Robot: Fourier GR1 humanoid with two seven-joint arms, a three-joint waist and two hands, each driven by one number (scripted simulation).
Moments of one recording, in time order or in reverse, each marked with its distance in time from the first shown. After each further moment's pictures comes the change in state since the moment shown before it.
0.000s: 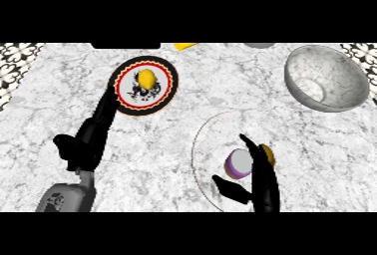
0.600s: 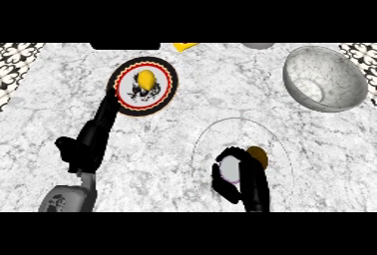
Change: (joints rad) left arm 0.012 -0.015 0.007 0.008 -0.014 -0.017 -0.014; right arm -0.048 0.003 0.047 0.068 0.036 0.035 -0.102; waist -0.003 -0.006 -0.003
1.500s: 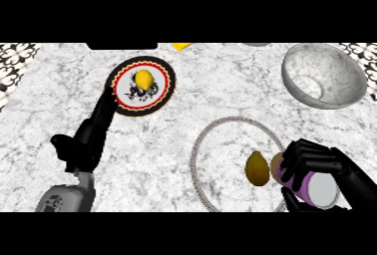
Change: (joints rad) left arm -0.003 -0.003 0.011 -0.030 -0.006 0.009 0.039; right arm 0.048 -0.492 -0.275 -0.426 -0.577 0.584 -0.654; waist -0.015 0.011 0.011
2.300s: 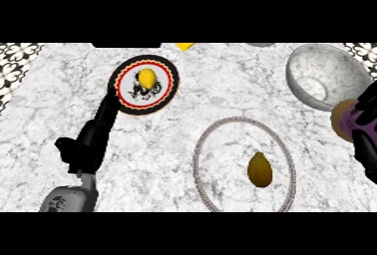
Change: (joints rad) left arm 0.008 -0.017 -0.003 0.001 -0.022 -0.016 -0.016; right arm -0.314 -0.126 -0.311 -0.177 -0.163 0.033 0.517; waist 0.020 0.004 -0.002
